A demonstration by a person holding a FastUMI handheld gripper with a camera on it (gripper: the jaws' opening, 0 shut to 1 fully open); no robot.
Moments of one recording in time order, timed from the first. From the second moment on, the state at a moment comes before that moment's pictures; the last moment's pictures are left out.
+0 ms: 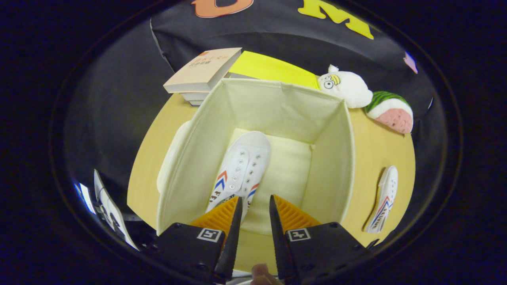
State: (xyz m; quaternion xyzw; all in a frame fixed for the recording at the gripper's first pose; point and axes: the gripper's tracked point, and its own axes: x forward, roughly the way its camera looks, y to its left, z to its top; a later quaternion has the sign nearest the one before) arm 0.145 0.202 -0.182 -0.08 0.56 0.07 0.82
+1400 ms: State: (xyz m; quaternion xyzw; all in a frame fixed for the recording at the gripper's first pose) arm 0.091 -0.075 -0.143 0.02 0.48 0.00 0.88
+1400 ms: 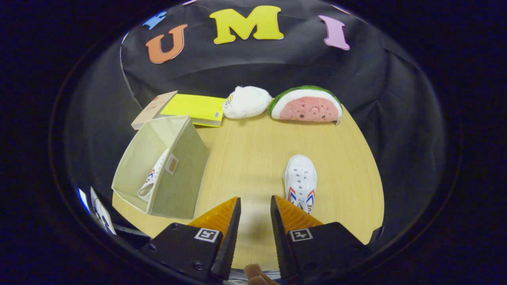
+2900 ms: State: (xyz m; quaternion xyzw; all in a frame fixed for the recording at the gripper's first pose) arm 0.113 -0.193 -0.277 0.04 0.61 -0.01 0.79
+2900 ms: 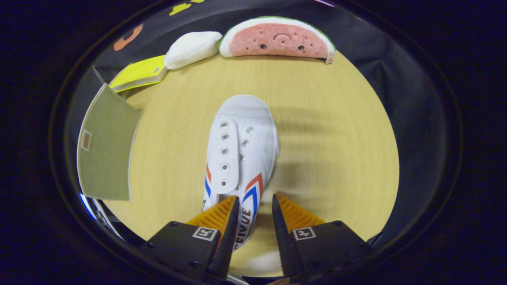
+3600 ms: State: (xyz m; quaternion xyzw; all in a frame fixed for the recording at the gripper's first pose) arm 0.084 -0.169 -0.244 0.16 0.53 -0.03 0.84
